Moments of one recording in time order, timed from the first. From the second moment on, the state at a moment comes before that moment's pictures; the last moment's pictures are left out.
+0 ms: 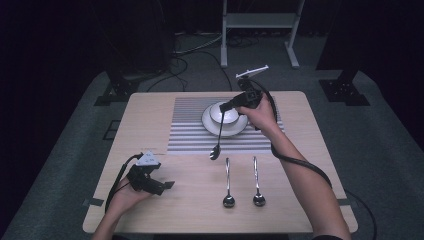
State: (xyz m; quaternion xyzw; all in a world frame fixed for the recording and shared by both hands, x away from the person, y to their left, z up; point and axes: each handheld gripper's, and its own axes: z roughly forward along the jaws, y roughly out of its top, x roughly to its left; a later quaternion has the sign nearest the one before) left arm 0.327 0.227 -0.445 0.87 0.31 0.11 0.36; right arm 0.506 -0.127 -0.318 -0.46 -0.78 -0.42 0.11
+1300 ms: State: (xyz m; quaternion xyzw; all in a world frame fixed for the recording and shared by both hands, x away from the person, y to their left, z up) left arm 0.326 0.228 -0.444 0.87 0.31 0.11 0.37; right arm 0.554 -0.159 -0.295 -0.54 -0.72 -0.43 0.02
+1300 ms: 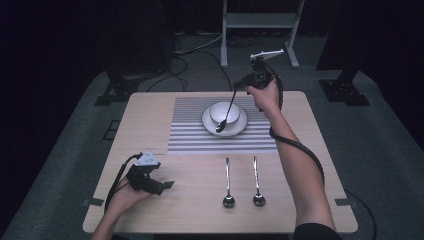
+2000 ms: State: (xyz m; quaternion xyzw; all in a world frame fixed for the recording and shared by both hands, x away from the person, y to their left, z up) left arm 0.326 0.229 -0.444 0.87 0.30 0.11 0.37; right arm 0.576 -0.177 -0.300 -0.59 -0.69 -0.43 -0.02
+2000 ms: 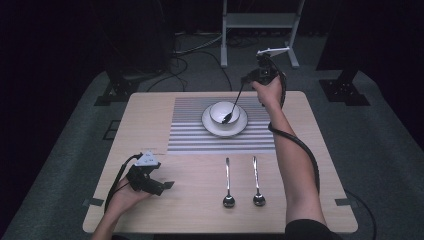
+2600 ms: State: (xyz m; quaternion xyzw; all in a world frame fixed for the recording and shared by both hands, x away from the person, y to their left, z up) left arm 0.326 0.227 -0.445 0.87 0.30 0.11 0.37; right arm 0.581 -0.184 -0.307 -0.61 -0.66 -0.43 -0.05
